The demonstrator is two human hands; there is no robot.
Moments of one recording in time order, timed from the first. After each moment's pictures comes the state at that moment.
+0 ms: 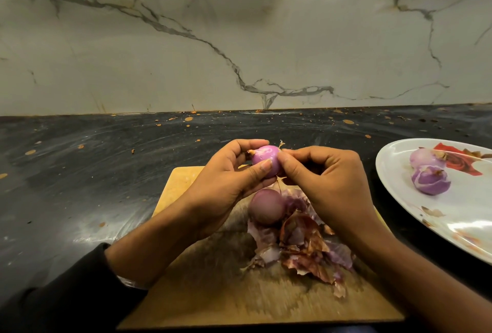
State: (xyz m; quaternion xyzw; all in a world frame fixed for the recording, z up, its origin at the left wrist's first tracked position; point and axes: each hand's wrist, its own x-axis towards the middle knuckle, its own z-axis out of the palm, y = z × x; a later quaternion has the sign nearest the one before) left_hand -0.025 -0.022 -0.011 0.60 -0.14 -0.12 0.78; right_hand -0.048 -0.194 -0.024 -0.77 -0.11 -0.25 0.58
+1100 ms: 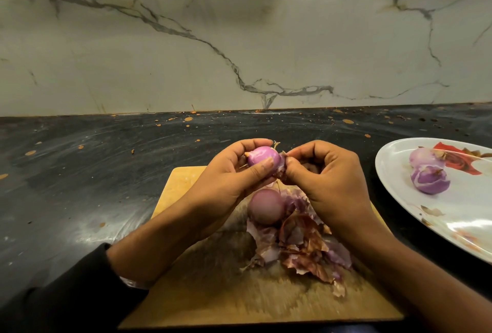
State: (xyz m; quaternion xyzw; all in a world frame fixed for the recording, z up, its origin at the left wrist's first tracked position) left_hand -0.023 -0.024 -0.013 0.60 -0.15 -0.12 0.78; right_hand -0.051 -0.191 -0.019 -0.75 -0.07 -0.21 0.62
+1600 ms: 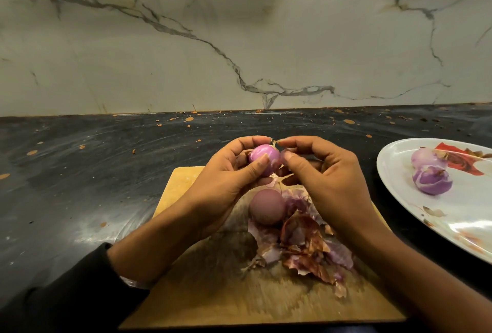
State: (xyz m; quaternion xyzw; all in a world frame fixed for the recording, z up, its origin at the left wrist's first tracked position) left_hand -0.019 -0.020 -0.015 0.60 -0.17 -0.11 0.77; right_hand -0.052 -0.190 -0.017 -0.74 -0.11 -0.19 0.63
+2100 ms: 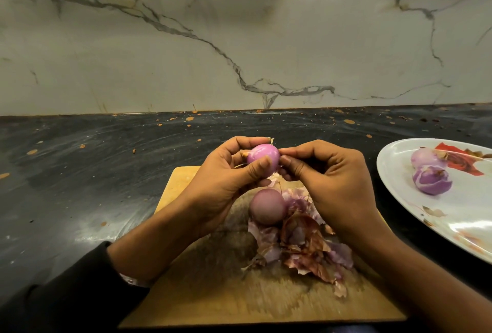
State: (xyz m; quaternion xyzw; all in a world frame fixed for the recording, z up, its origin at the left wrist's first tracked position) left_hand -0.021 -0.019 -0.012 0.58 -0.15 -0.10 0.79; right_hand -0.051 -0.193 -0.019 -0.76 -0.13 -0.25 0.59
